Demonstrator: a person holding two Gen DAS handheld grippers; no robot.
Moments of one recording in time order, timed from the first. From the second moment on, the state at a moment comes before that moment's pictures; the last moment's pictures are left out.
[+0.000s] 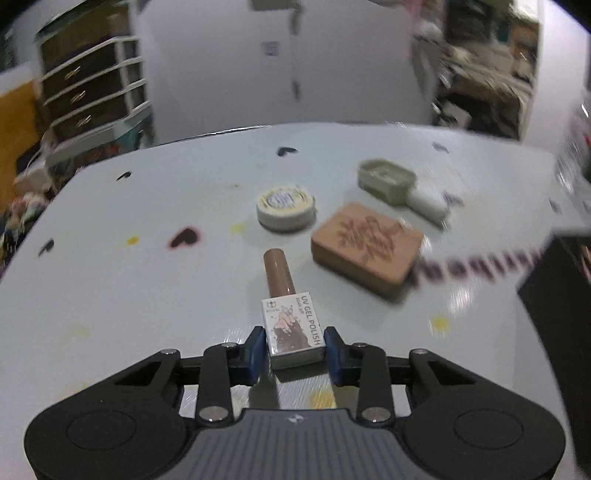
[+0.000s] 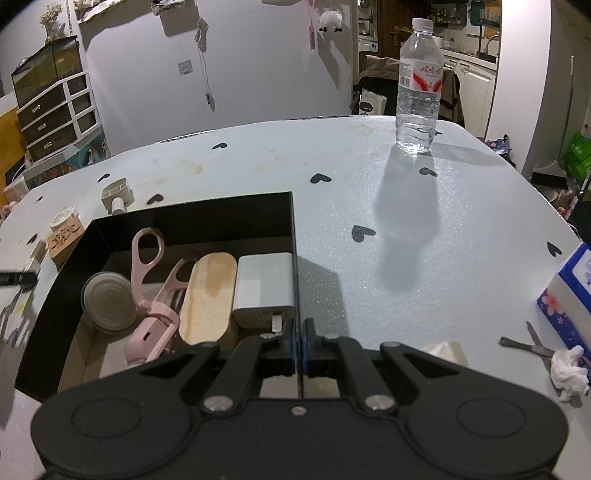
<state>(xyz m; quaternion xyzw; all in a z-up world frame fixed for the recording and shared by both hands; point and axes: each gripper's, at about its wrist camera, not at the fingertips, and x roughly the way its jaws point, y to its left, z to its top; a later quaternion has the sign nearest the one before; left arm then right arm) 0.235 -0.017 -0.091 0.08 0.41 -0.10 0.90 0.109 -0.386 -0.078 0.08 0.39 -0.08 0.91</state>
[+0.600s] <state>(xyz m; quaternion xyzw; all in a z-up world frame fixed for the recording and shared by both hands) 0.245 -0.004 -0.090 0.00 0.40 -0.05 0.92 0.107 -0.386 -0.077 0.08 0.39 -0.08 0.91</state>
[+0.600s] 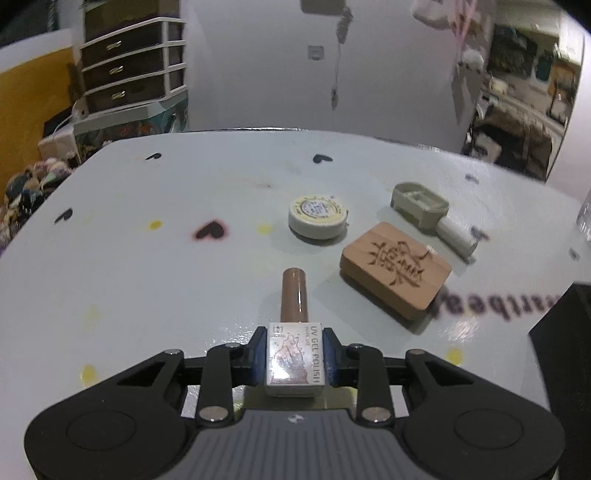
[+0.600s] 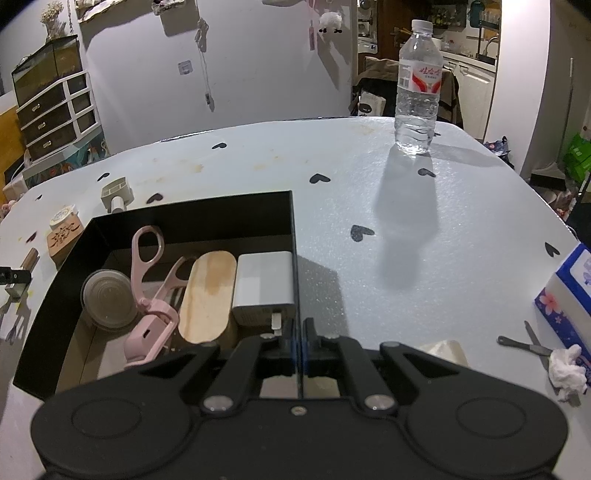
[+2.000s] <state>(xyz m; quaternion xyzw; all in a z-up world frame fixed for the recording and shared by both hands) 0.164 -0.247 -0.064 0.08 0.45 -0.49 0.74 0.105 -0.390 -0.077 0.09 0.38 -0.07 0.92</state>
